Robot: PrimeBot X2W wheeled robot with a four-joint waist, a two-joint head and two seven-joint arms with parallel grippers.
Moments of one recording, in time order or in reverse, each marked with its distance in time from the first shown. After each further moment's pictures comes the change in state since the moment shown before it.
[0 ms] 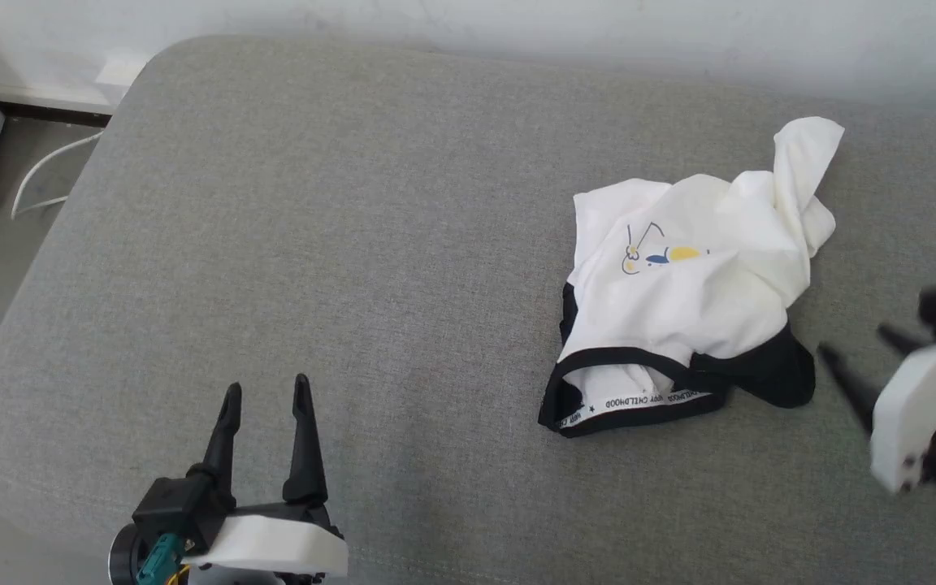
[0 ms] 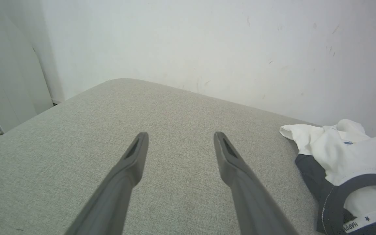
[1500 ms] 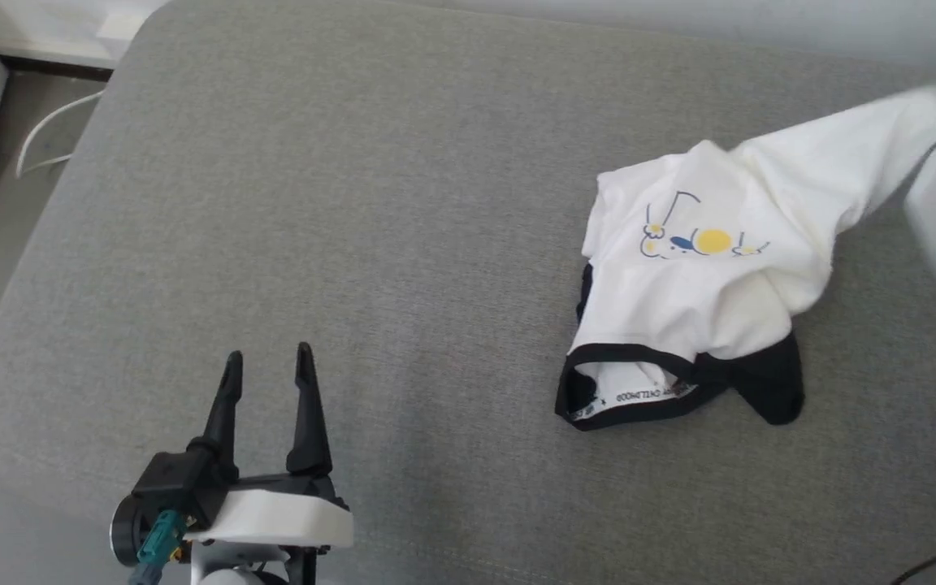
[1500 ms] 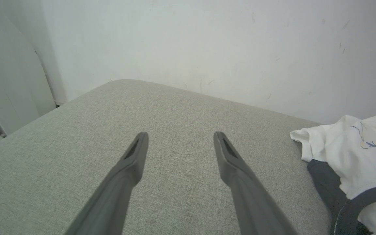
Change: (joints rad) left arm -0.049 0.001 -0.010 -0.017 0.003 0.014 0.000; right arm -0.449 -0.008 0.105 0.245 -0.348 0.000 -0.035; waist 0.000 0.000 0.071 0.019
